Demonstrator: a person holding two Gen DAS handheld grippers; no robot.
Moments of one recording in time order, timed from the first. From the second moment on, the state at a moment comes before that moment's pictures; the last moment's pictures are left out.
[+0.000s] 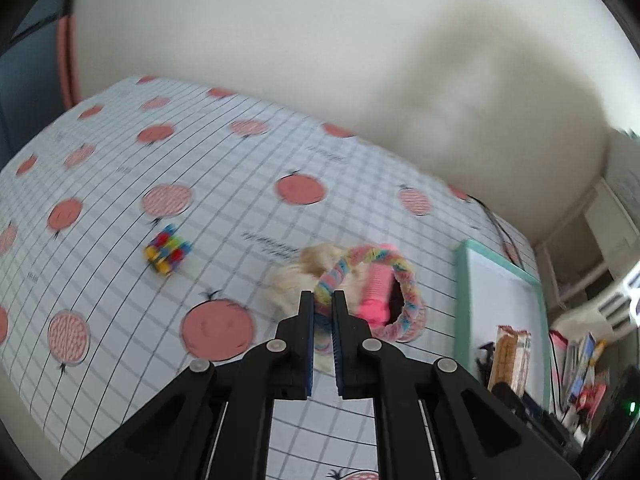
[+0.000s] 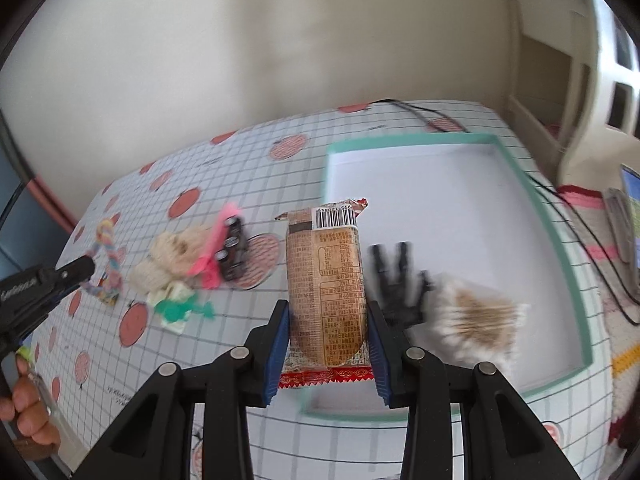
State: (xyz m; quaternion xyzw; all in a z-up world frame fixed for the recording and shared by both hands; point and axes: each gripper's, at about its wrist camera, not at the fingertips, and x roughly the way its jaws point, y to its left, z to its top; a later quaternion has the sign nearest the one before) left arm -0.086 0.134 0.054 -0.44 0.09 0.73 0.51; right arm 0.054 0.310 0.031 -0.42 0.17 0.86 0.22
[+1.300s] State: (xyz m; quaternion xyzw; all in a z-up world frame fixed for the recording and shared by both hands) left arm 0.065 0.206 0.010 -0.55 0.09 0.64 0.53; right arm 0.138 0.423 0.008 -0.45 0.23 0.79 0.35
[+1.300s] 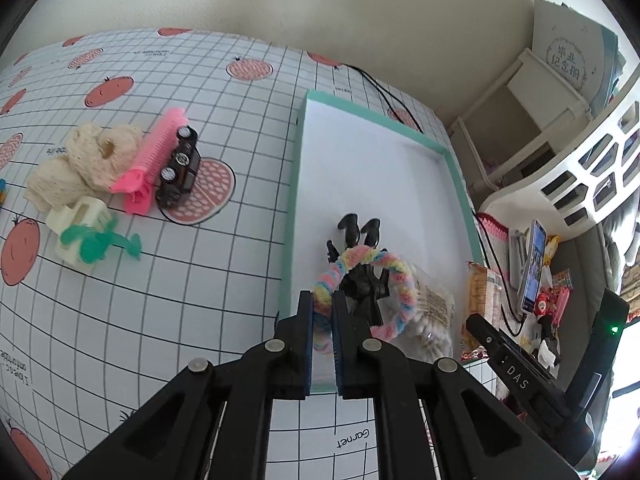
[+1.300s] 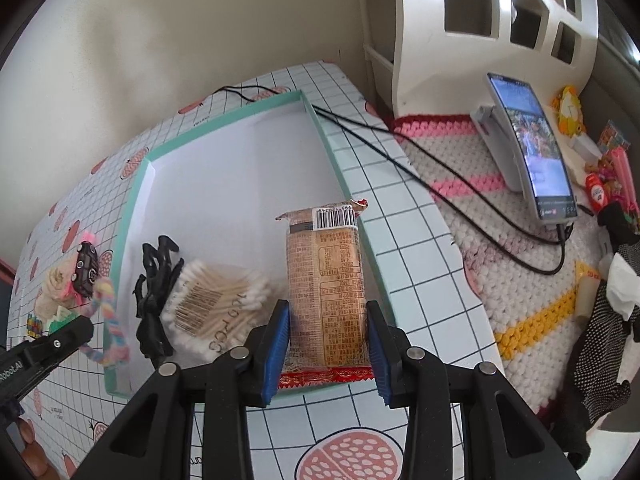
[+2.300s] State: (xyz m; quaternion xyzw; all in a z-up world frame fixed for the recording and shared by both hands) left arm 0.041 0.190 0.004 -0.56 0.07 0.67 0.47; right arm 0.131 0.412 0.010 -0.43 0.21 0.80 0.36
